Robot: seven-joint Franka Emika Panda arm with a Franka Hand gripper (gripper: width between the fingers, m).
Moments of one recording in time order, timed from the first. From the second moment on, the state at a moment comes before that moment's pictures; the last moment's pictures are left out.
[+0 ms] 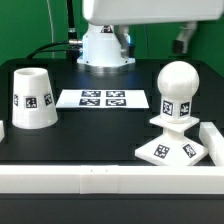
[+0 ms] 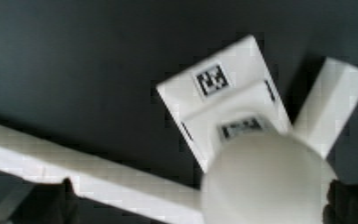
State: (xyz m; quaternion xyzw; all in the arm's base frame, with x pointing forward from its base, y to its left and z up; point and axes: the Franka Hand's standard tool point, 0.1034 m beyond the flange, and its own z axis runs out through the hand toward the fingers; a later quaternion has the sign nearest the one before) arm 0.549 0.012 0.159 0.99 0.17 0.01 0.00
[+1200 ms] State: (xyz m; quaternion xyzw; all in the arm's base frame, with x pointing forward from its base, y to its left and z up) arm 0.474 -0.086 0.147 0.98 0.22 -0.01 0.00
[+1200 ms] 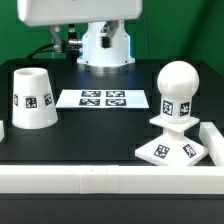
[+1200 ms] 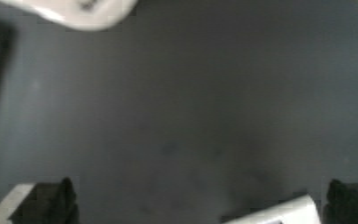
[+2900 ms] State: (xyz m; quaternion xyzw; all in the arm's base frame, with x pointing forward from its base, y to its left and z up) arm 0.419 -0.132 0.078 0.97 0.22 -0.06 -0.04
